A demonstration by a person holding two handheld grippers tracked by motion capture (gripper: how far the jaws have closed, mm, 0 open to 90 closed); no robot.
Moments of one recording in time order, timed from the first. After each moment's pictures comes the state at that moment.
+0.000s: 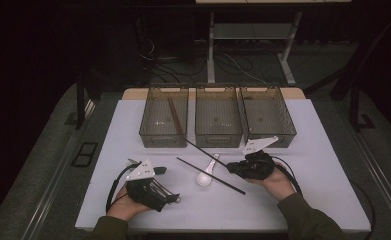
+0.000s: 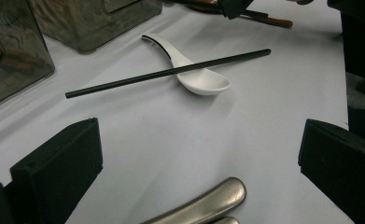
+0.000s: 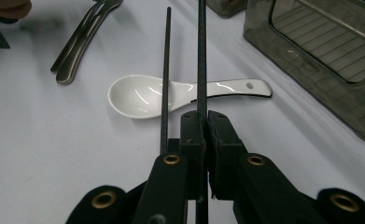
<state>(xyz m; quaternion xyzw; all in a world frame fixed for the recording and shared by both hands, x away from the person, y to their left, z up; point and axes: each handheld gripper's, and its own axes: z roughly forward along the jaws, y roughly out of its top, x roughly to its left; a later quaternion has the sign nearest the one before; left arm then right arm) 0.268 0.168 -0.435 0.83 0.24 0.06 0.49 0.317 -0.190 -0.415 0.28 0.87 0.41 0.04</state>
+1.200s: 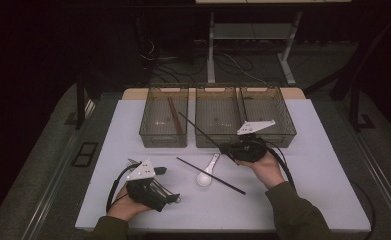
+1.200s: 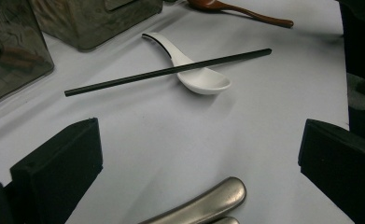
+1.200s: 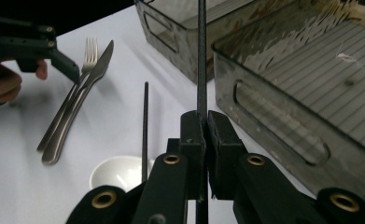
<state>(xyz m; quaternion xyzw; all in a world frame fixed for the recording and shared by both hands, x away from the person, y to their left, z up) 0.268 0.168 -0.436 0.83 0.25 0.06 0.49 0.350 -0.171 -0.389 0.31 0.83 0.47 0.06</state>
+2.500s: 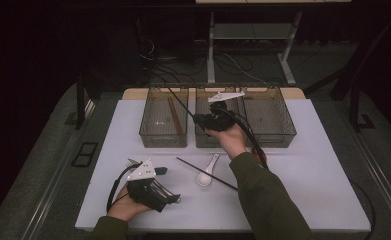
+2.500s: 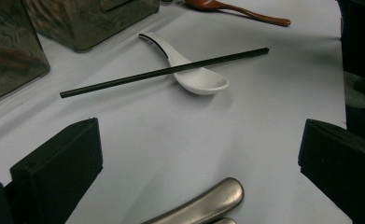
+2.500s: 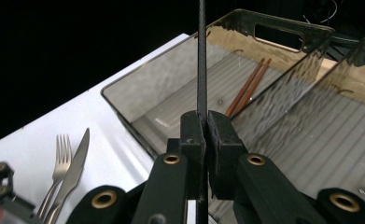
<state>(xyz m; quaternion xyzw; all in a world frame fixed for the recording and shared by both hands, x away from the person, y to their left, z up) 0.269 0.167 -0.435 0.84 0.24 0.06 0.49 0.418 -0.092 -0.356 0.36 0.78 0.50 0.08</state>
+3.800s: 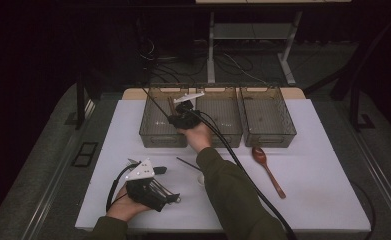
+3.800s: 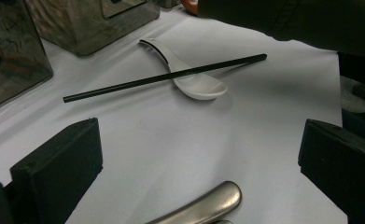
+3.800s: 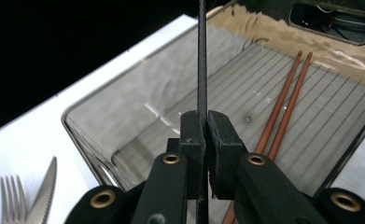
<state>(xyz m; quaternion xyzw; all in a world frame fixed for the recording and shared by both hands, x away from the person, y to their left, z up) 0.268 0.168 -0.433 0.83 0.24 0.06 0.50 0.454 -0.004 -0.392 0.37 0.81 0.45 0.09</state>
